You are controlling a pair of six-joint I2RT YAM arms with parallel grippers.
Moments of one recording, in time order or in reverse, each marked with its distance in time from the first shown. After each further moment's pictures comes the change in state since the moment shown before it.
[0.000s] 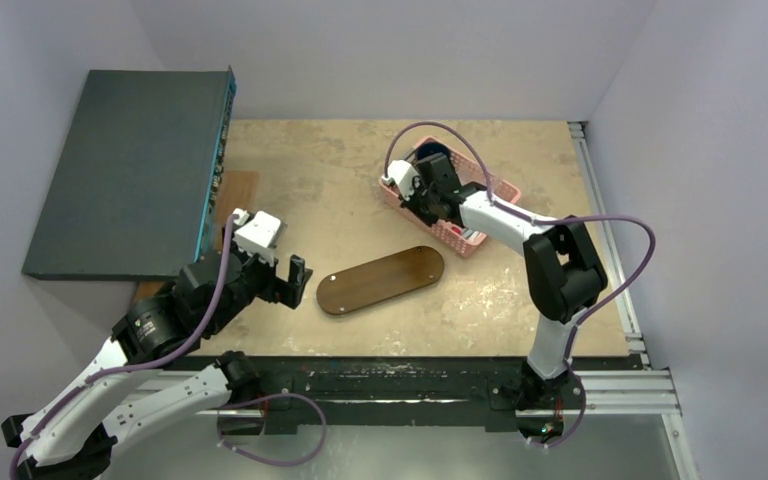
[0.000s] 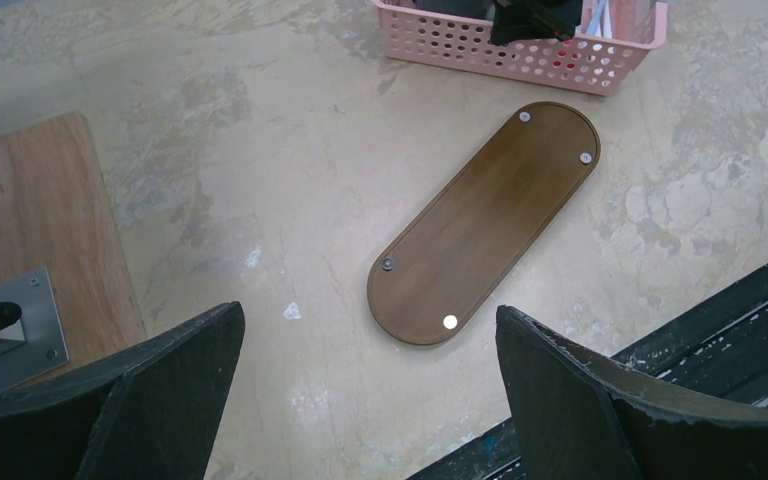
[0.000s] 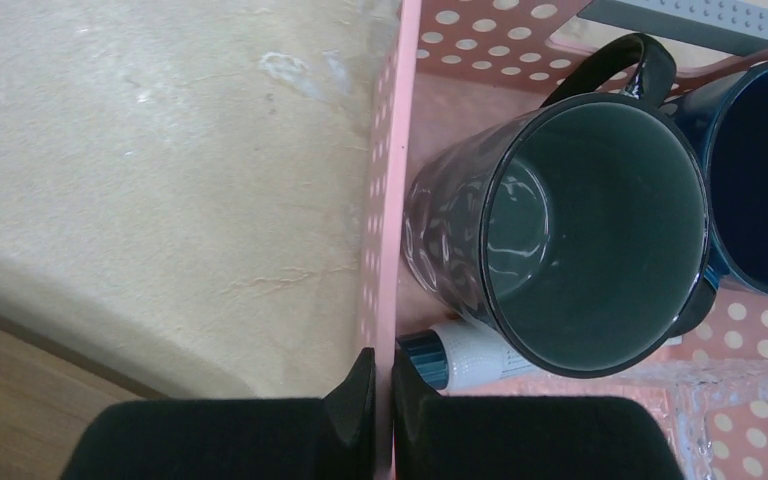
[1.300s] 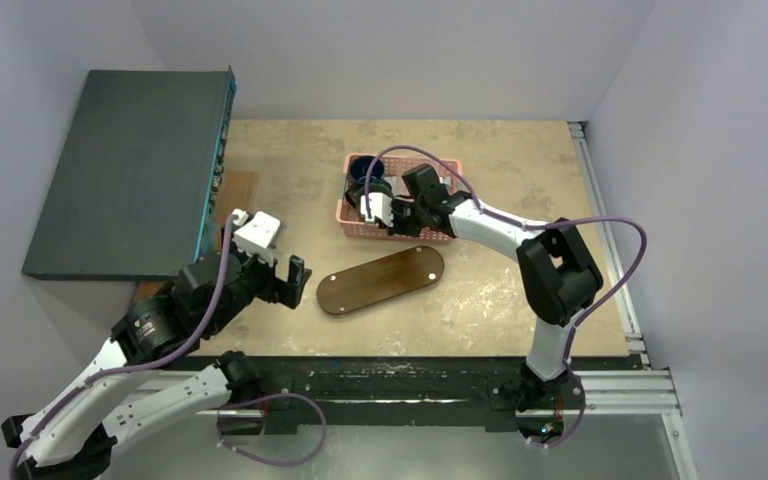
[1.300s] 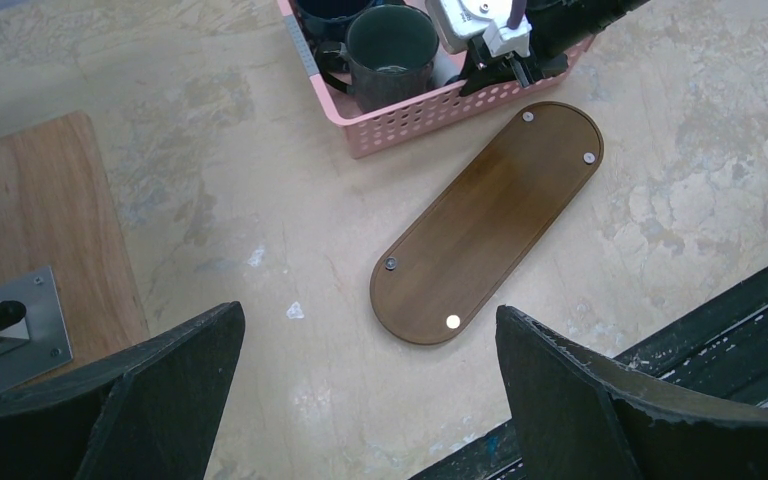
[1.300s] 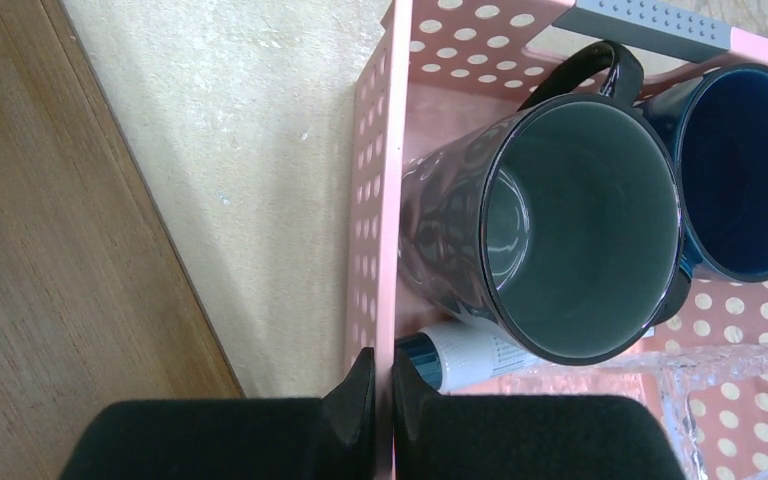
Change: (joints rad) left arm 0.000 -0.004 -0.002 -0.002 -0.006 0.008; right arm 0.087 0.000 -0.034 0.023 -0.327 -0.464
